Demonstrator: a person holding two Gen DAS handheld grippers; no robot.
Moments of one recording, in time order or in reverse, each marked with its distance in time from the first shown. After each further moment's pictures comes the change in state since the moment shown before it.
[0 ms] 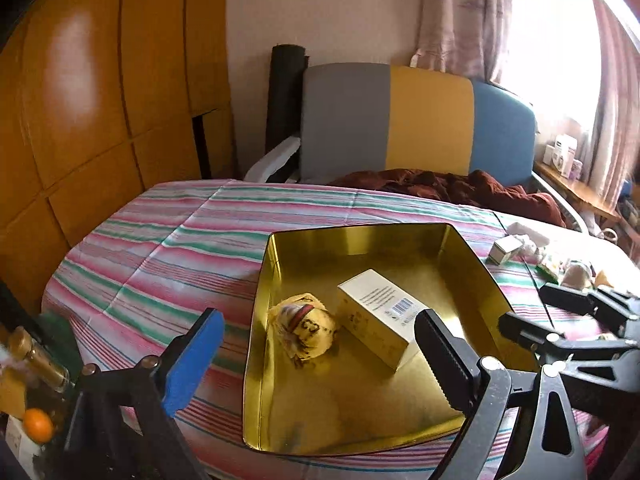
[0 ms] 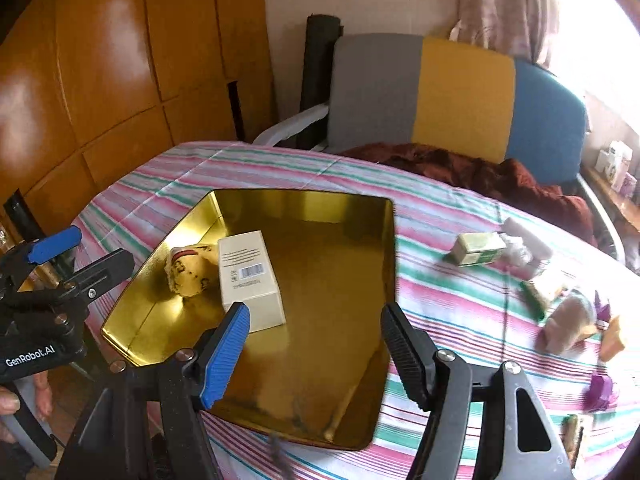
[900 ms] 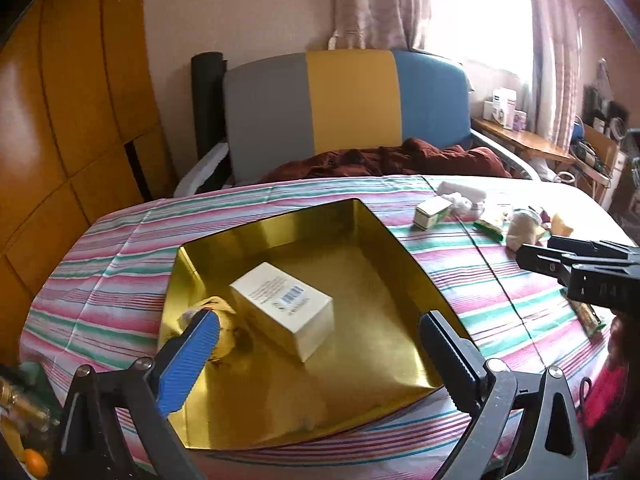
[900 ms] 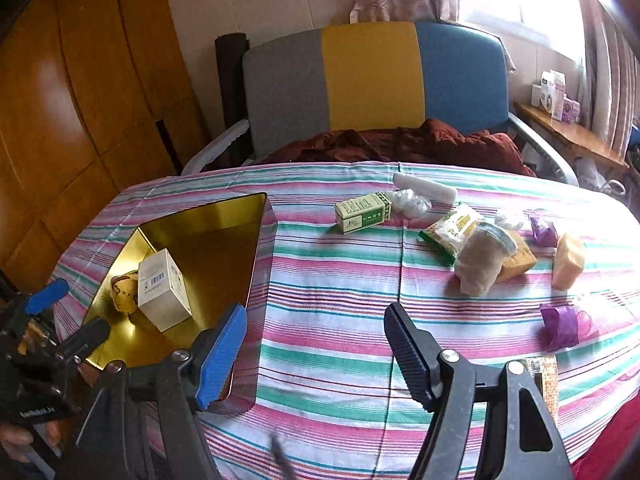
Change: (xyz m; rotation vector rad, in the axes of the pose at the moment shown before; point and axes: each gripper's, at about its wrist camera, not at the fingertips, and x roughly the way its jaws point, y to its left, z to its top) left arm -0.004 -0.085 -0.009 0.196 0.034 -0.154; right arm -0.044 -0.112 -0.035 0.257 -0.013 -0.084
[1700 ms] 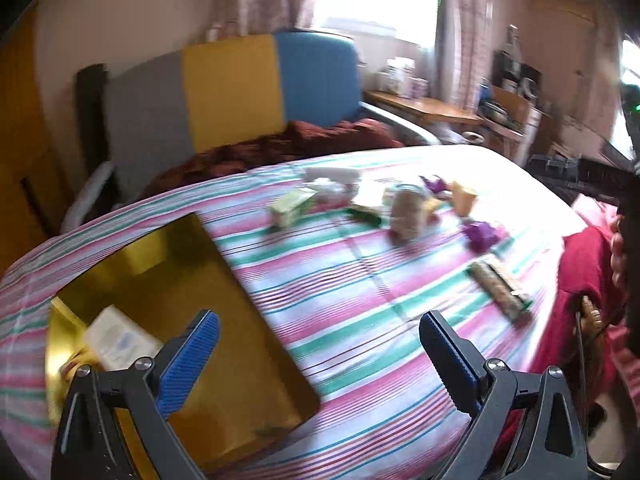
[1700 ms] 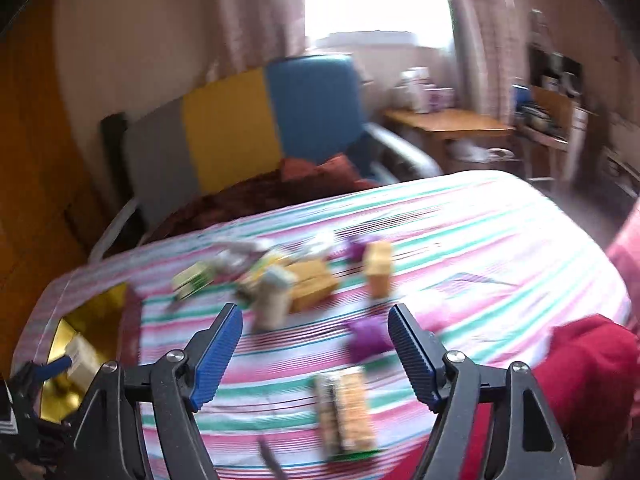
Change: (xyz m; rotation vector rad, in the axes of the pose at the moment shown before) left arm 0.029 -0.113 0.028 0.192 0.069 -0.356; right arm -0.115 -0.164 -0.004 0.294 -0.166 -0.332
